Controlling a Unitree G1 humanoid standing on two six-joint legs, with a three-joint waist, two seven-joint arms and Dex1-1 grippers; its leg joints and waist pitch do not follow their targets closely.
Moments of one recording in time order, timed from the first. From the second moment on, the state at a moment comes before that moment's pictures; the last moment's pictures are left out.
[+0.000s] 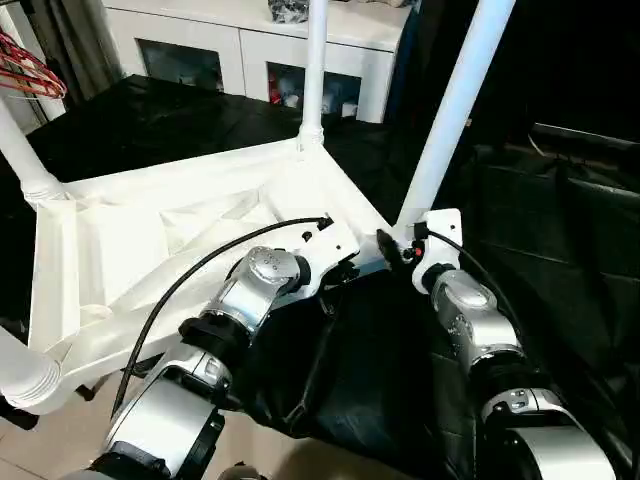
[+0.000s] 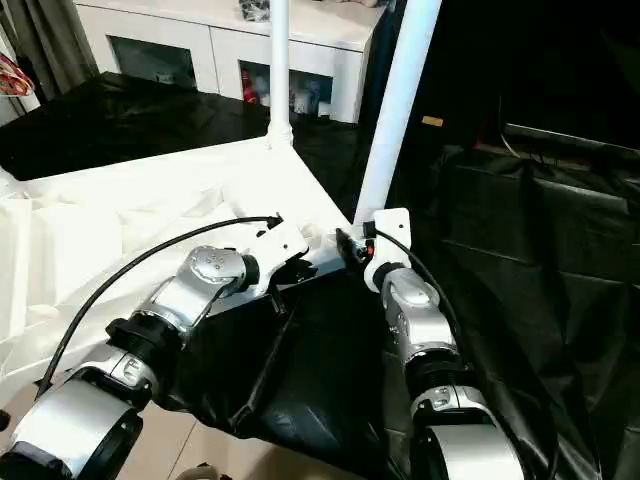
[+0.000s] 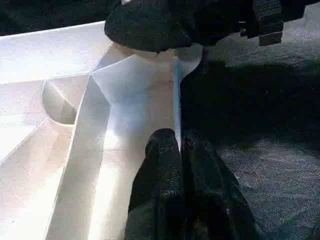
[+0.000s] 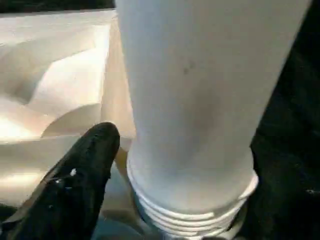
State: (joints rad) left arm -0.74 0.12 -0.30 0.79 0.18 0.12 -0.79; right arm -0.59 -0.11 -0.07 0.83 0.08 -0.01 0.39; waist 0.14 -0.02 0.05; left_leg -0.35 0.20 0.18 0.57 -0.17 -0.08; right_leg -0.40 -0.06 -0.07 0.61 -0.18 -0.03
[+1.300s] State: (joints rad) left arm -0.64 0.35 -0.31 0.70 0.06 -0.07 -1.32; right arm -0.36 -0.39 0.14 0.41 0.14 0.11 1.16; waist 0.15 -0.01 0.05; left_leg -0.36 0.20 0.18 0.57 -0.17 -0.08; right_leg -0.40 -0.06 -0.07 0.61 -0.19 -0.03
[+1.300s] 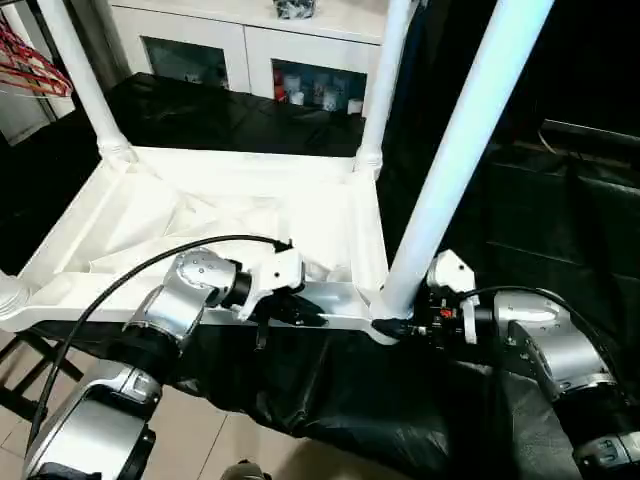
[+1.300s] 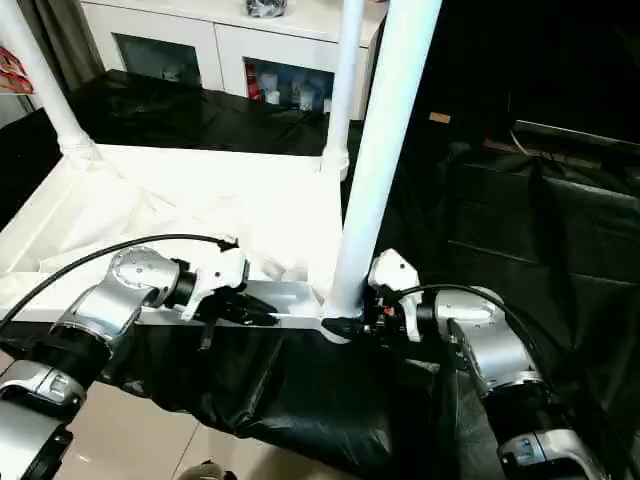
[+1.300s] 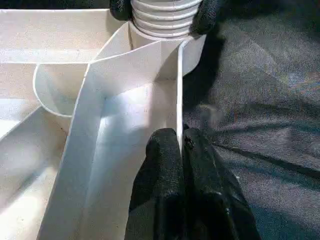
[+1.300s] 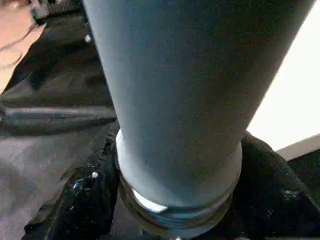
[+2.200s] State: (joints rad) left arm -0.72 0.11 -0.29 0.80 0.19 0.06 -0.79; right arm -0.52 -0.08 -0.07 0.73 0.07 0.02 0.36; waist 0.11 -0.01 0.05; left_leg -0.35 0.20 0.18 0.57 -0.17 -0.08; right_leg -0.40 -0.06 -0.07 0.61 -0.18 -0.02
